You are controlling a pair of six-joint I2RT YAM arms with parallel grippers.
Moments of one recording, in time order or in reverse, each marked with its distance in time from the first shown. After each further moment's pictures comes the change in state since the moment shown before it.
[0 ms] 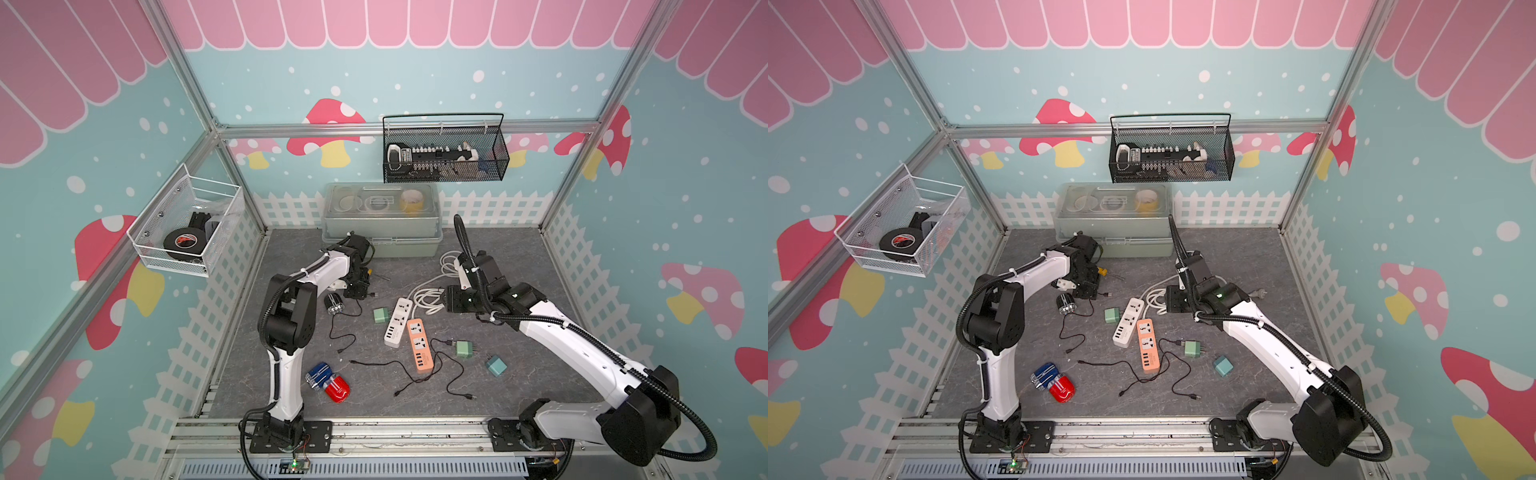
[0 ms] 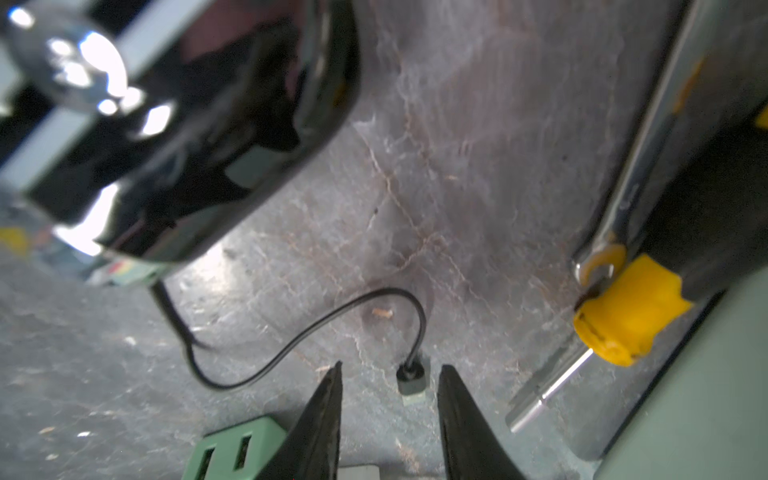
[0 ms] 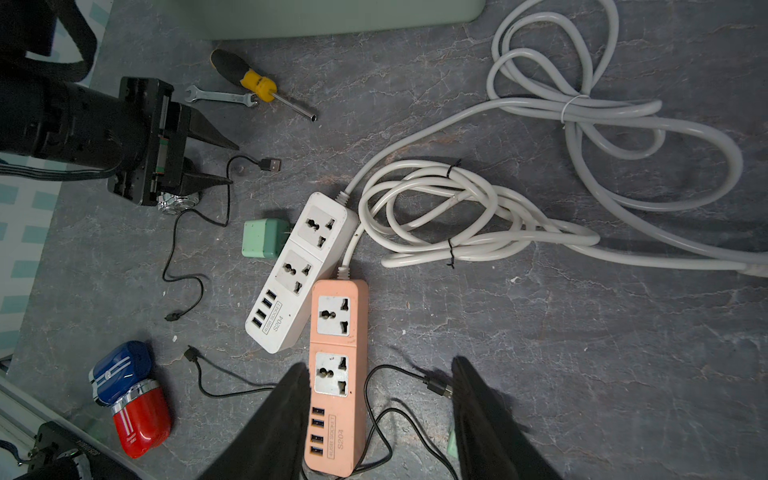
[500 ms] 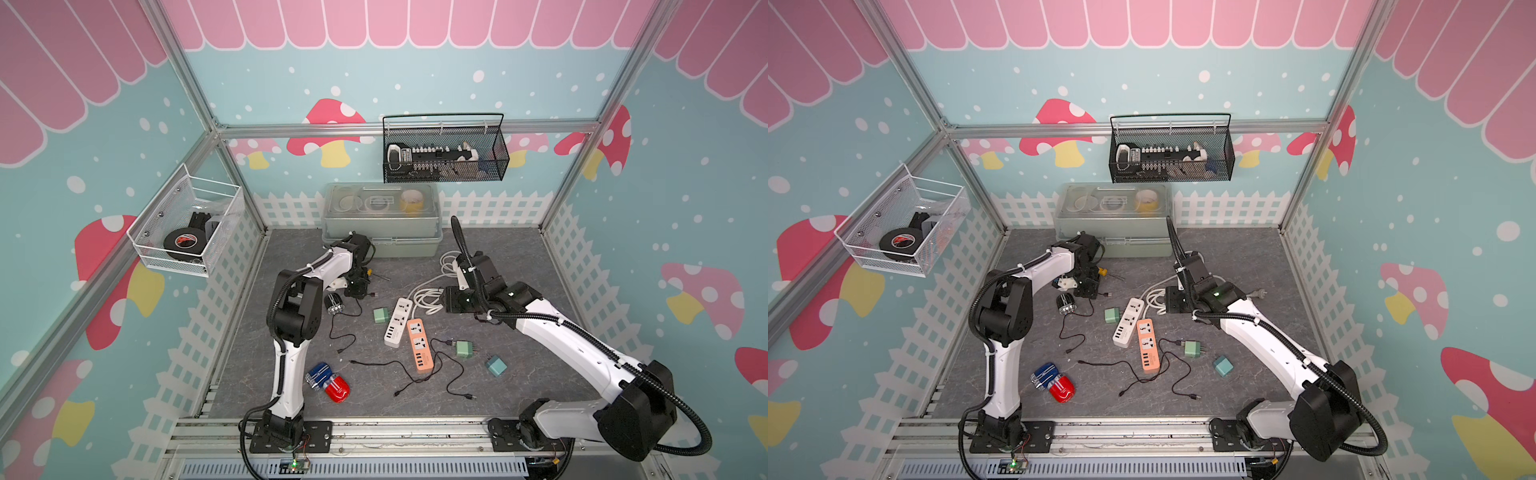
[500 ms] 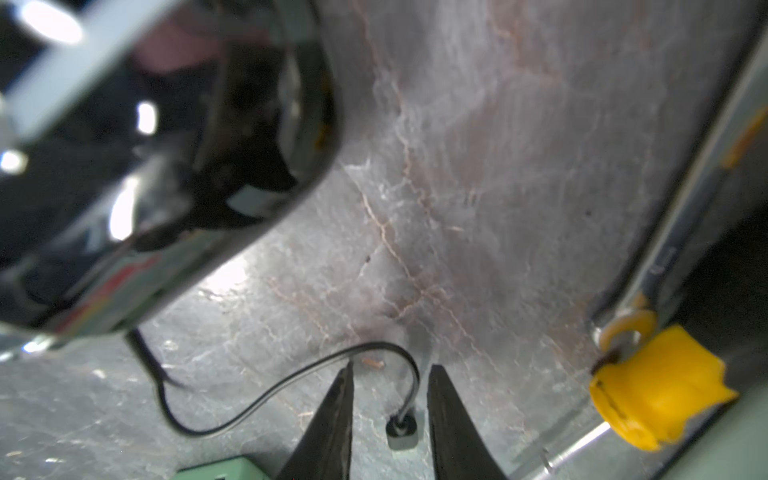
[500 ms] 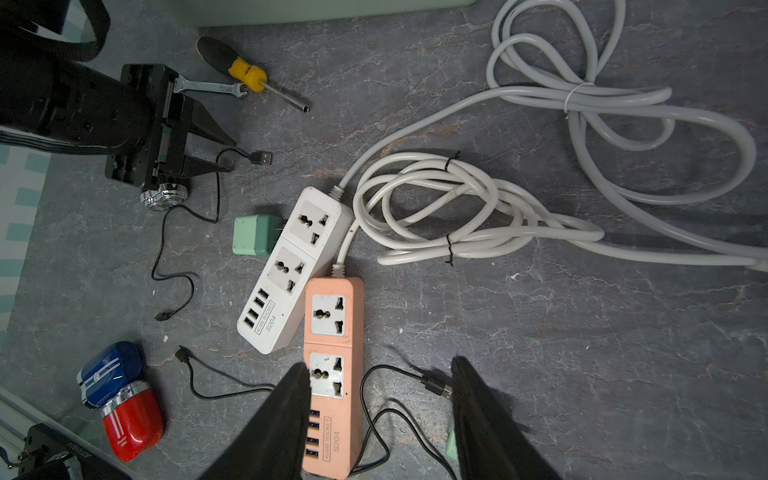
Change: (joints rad) left arm 0.005 0.103 0.115 -0.105 -0.014 -0.030; right arm 0.000 0.022 0.000 0.000 0.000 0.000
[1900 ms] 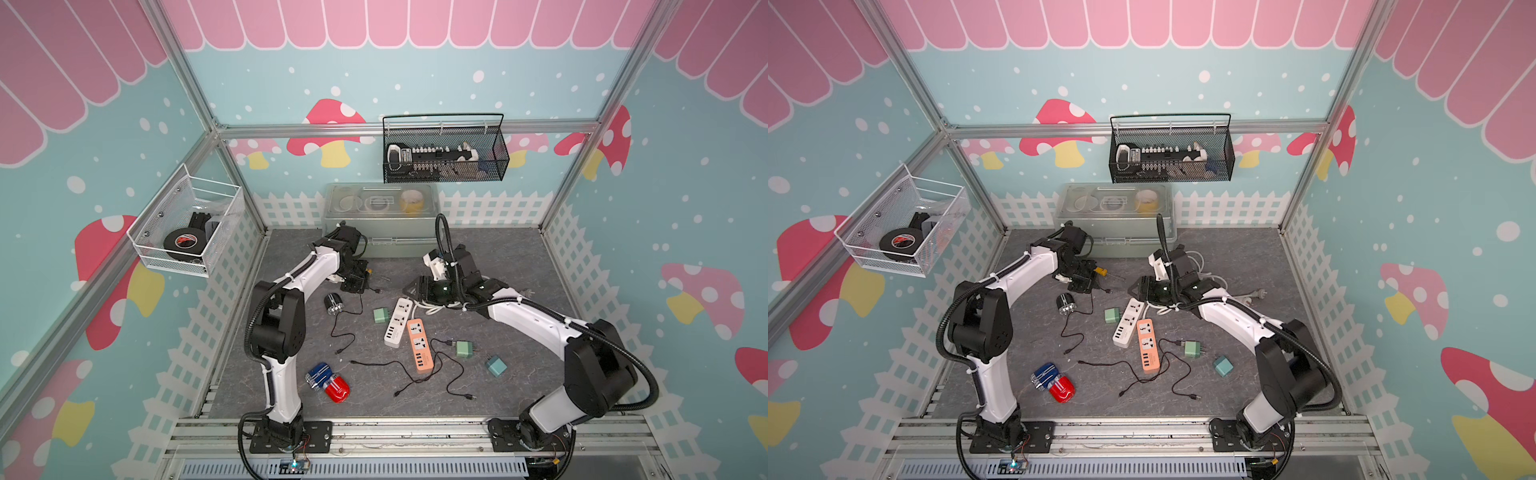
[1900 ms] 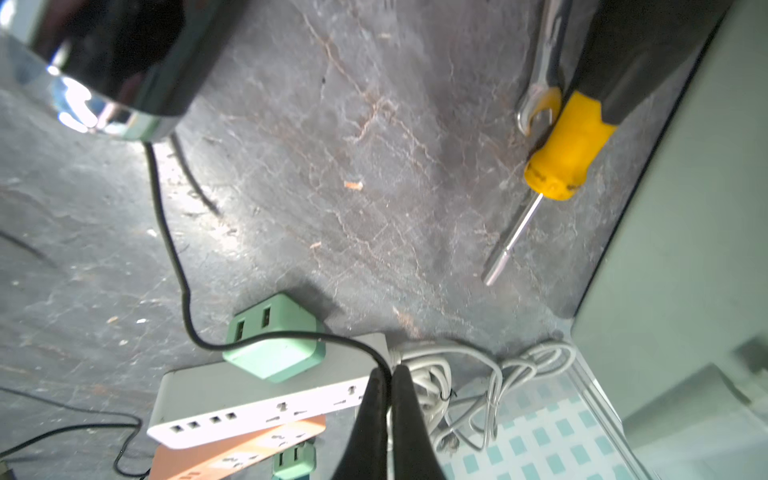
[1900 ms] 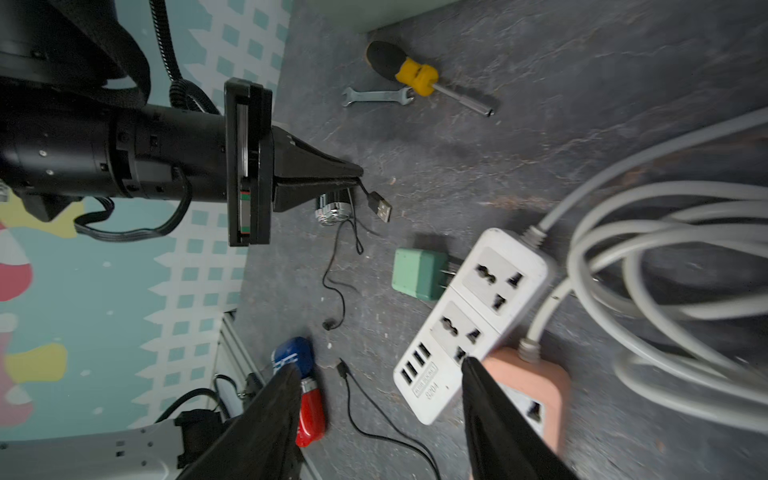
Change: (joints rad) left arm 0.027 -0.244 -0.130 0.069 0.245 0.204; right arm -0.014 0.301 -0.012 0.543 -0.505 0.257
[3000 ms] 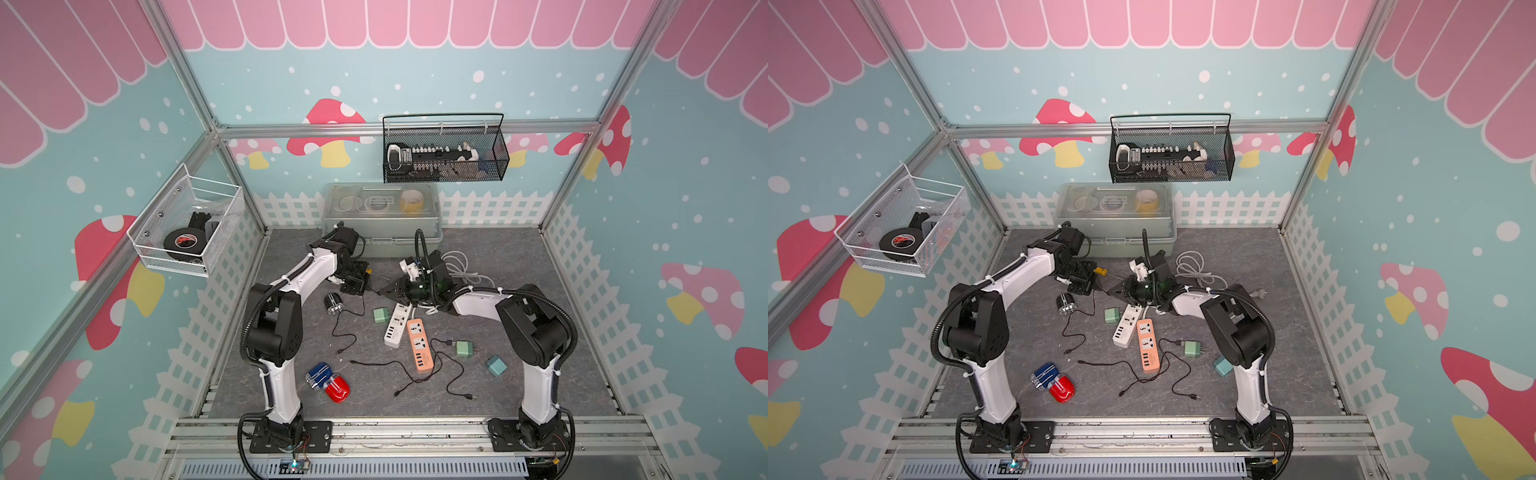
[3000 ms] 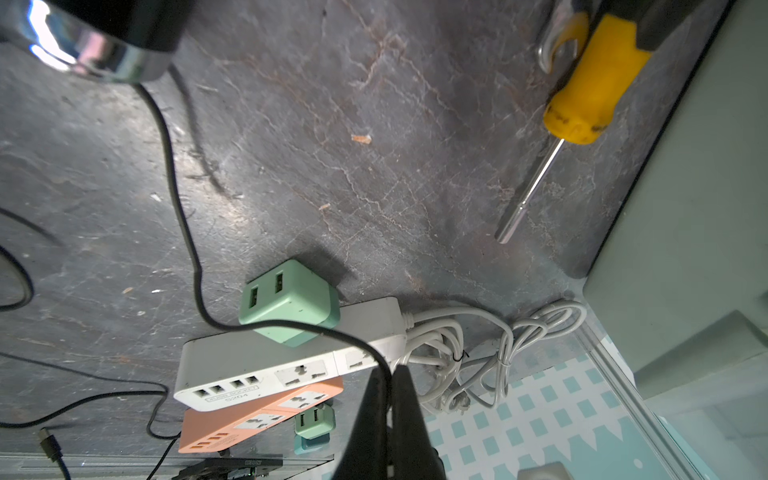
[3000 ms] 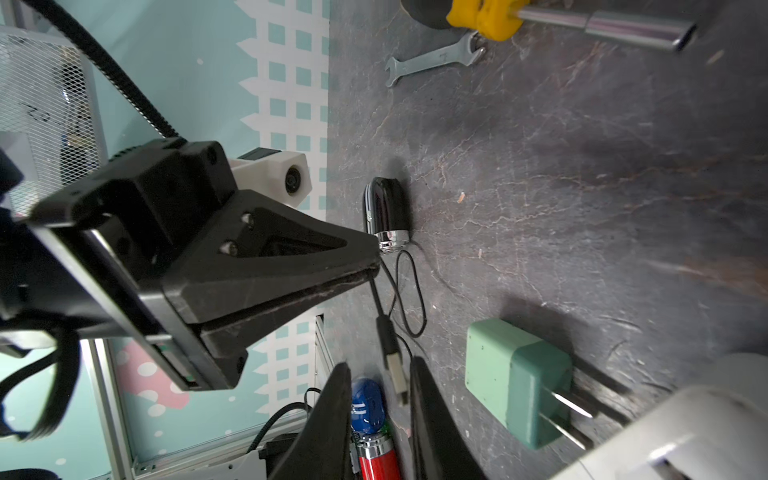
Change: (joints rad) left arm 0.004 -0.020 -0.029 0.005 0.071 0.037; right arm 0.032 0.362 0.071 0.460 -0.192 0.329
